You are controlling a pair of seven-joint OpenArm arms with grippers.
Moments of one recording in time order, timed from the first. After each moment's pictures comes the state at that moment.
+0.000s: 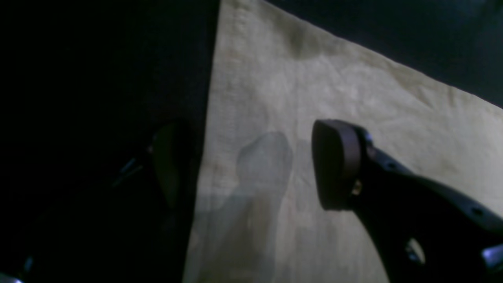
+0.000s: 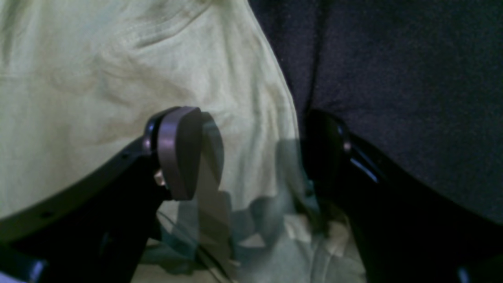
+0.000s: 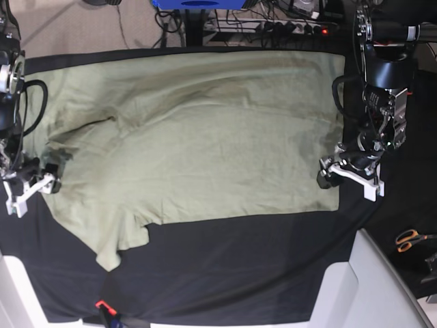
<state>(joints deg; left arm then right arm) -10.7 -21.3 -5.8 45.9 -36.0 -16.7 23.1 25.2 22.7 9.7 23.2 11.6 25.7 -17.0</state>
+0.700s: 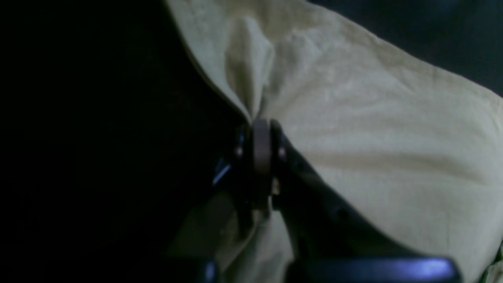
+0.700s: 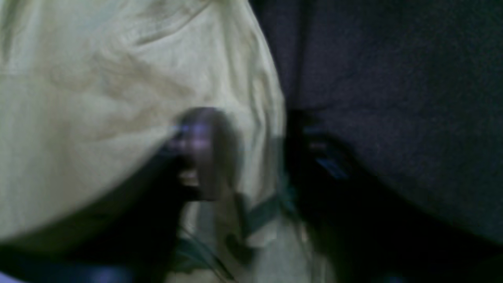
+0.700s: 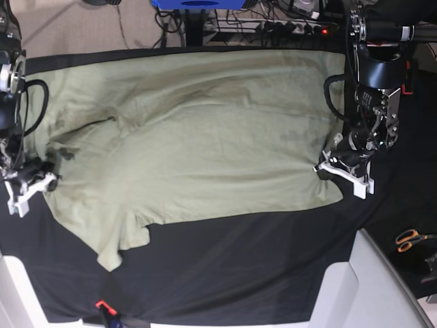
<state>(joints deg) -10.8 -19.4 -6.6 45.6 -36.2 -16.9 25.4 24.9 22.4 9.7 24.4 11.5 25.8 -18.0</state>
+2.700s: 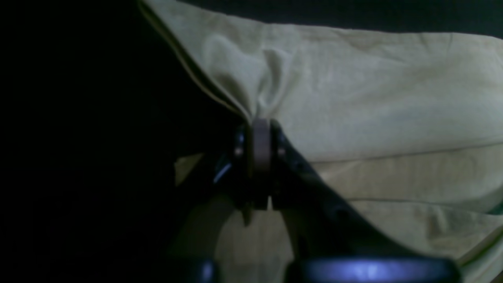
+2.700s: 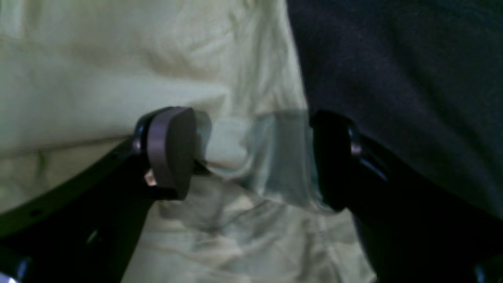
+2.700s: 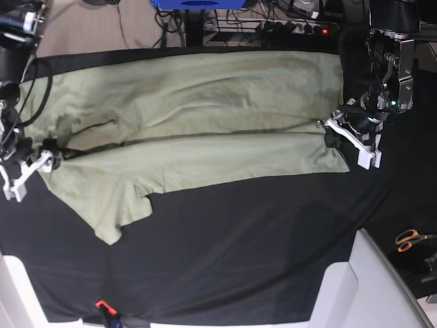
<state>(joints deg) 9.2 -24.1 -6.3 73.6 -35.5 -16.6 31.2 7.5 16.0 24.9 64.6 11.8 26.2 -49.7</state>
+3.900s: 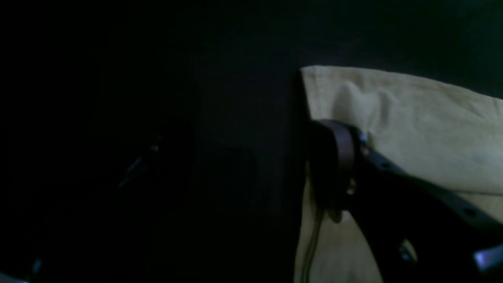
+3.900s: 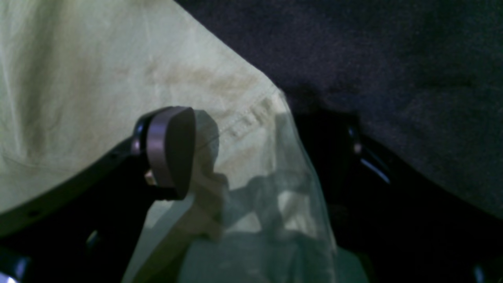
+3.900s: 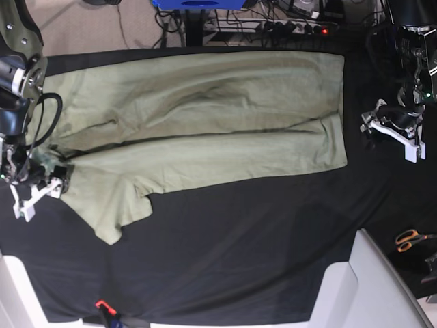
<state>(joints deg) 12.4 -26.5 -20.4 73.6 -35.4 -16.6 31.2 25.2 16.7 26.1 31.7 -0.5 25.8 -31.5</state>
